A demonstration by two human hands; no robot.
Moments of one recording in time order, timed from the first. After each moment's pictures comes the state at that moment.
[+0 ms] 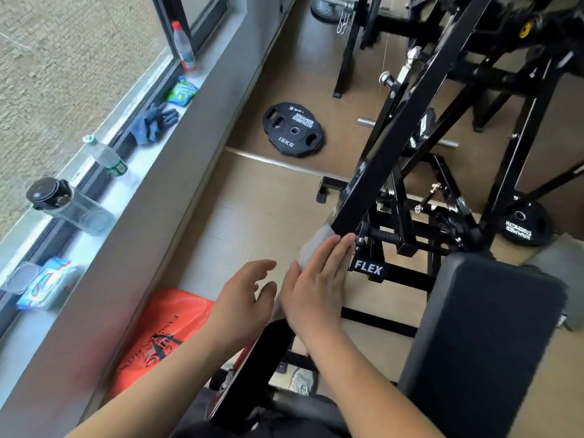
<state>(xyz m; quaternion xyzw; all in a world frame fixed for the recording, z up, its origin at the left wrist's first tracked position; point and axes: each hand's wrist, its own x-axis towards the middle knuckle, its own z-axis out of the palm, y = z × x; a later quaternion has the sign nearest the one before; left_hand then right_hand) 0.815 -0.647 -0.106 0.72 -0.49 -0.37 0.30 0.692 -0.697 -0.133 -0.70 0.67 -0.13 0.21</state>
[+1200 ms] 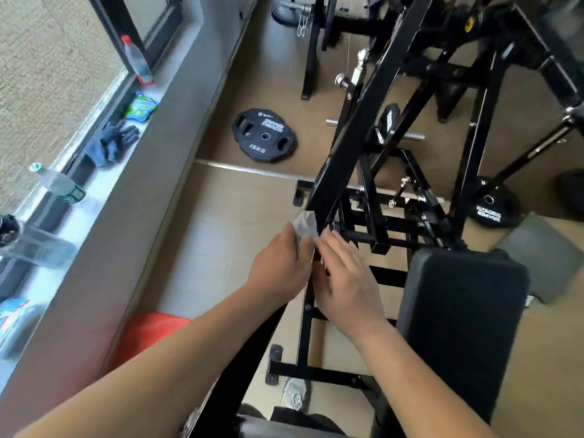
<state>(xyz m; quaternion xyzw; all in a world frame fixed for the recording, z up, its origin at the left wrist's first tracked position) 0.725 -0.764 -0.082 0.71 -0.58 -0.35 0.20 0.571 -0.747 -0.119 -0.80 0.54 -0.20 0.17</state>
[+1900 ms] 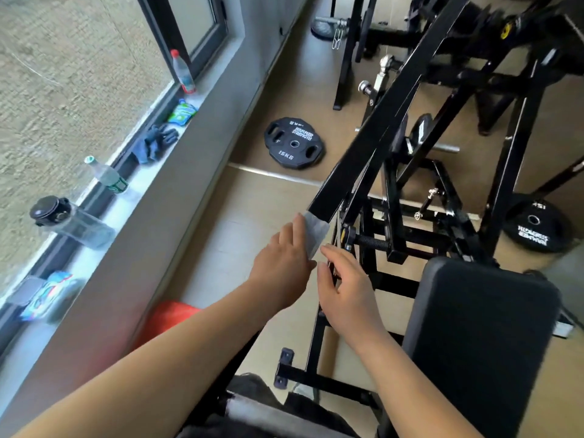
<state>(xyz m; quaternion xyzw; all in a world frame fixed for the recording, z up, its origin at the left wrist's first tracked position) 0.713 -0.747 -0.101 0.72 -0.67 -0.17 0.04 0.566 -0.728 -0.103 -0.67 0.57 -0.28 0.38</state>
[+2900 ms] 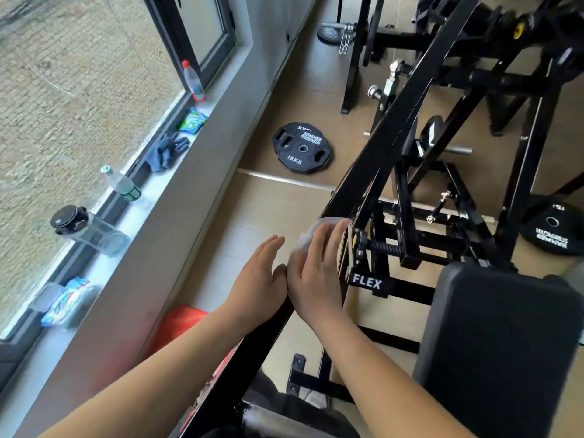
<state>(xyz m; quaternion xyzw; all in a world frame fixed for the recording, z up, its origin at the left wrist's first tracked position) 0.765 -0.712 -0.093 0.74 -0.56 -0.29 0.24 0.650 -0.751 -0.141 -0.71 0.57 -0.28 0.31</state>
